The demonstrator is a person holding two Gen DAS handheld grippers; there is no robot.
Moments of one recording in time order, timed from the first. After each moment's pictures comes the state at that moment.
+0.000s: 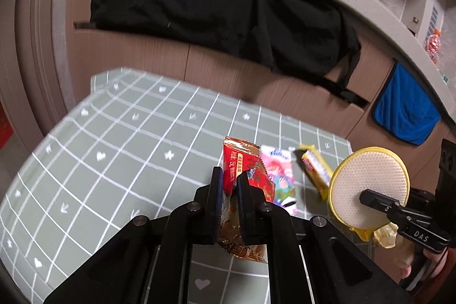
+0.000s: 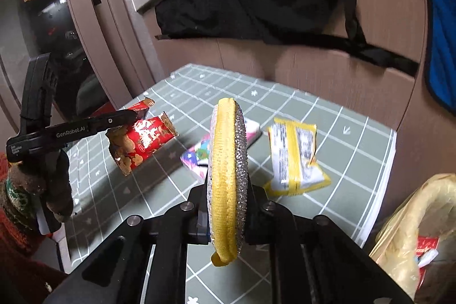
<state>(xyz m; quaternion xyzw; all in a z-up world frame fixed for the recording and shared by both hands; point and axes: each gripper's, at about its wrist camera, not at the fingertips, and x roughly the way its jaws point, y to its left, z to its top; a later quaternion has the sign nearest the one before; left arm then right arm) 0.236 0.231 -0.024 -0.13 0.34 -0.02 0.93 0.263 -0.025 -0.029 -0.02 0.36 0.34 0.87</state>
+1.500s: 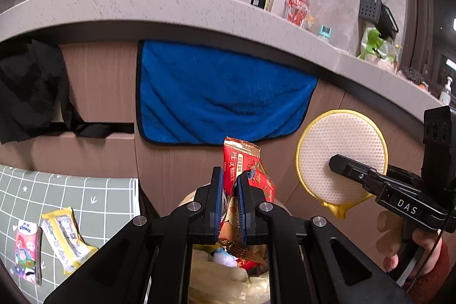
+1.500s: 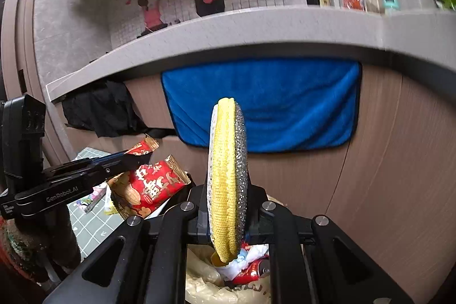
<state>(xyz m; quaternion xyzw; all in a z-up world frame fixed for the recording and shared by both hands) 0.282 -0.124 0.044 -0.05 0.27 -0.28 0.92 0.214 -0.335 0.062 0.05 0.24 0.10 0.96</state>
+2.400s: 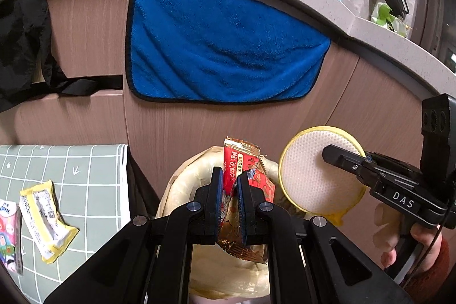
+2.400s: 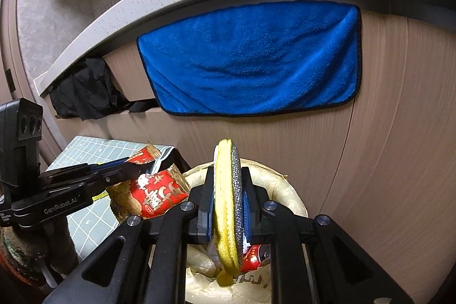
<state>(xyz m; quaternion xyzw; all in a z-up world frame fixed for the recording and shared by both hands) 0.300 -0.137 -0.005 -0.04 0.33 -0.29 0.90 0.244 -0.336 0.012 0.07 0.30 0.09 0.95</state>
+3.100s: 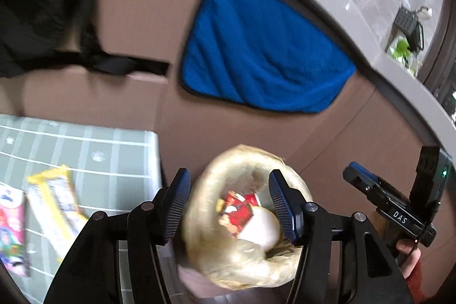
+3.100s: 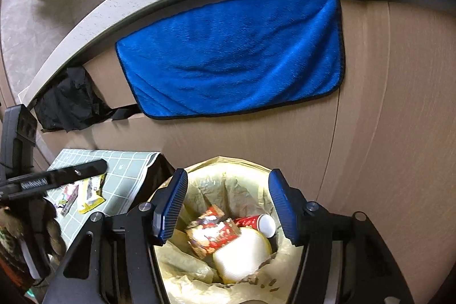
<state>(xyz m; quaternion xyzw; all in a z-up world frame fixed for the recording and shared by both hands) 0.333 -0.057 -0.004 -0.12 0.37 -0.29 0.88 0.245 -0.336 0.004 0.09 0.29 0.05 0.95</state>
